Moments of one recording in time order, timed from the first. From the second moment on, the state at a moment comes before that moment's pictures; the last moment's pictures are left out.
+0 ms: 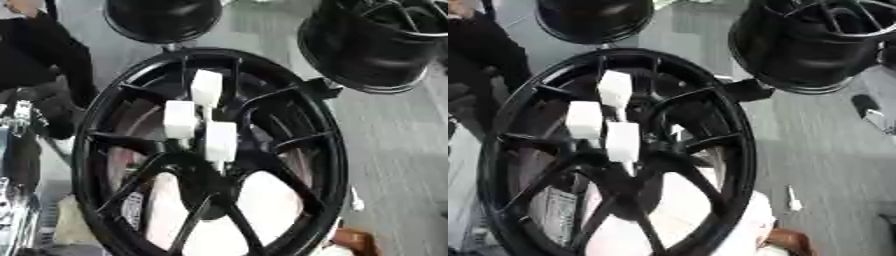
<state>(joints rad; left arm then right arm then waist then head) -0.07 0.18 0.13 -1.90 0.04 0.03 0.03 -0.24 -0.95 -0.05 -1.92 0.41 -0.20 0.43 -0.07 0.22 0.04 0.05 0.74</state>
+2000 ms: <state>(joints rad) -0.07 0.18 0.11 -1.88 0.04 0.03 0.00 -0.91 -0.85 0.37 -1.94 0.23 -0.31 0.81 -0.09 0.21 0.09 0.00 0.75</state>
